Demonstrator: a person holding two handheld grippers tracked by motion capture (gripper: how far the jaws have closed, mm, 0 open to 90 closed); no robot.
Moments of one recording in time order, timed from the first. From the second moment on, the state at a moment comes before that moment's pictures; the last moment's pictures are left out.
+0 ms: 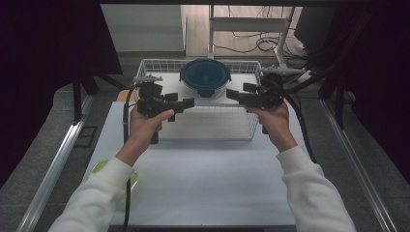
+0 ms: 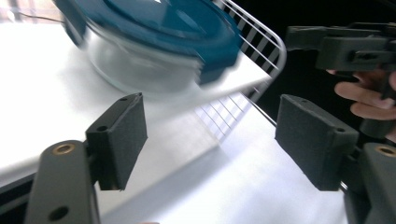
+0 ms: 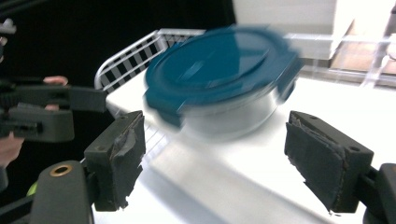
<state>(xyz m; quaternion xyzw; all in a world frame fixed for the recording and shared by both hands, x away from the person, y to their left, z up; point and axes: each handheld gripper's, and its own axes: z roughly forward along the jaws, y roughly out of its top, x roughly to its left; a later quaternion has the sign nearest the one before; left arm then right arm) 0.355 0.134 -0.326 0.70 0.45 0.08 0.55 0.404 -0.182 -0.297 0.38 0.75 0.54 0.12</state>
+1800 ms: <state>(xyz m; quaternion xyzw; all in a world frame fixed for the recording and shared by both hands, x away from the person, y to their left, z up) 0.234 0.127 -0.454 0.81 0.41 0.08 0.41 0.286 -0.212 -0.457 0.35 0.84 0.40 0.04</state>
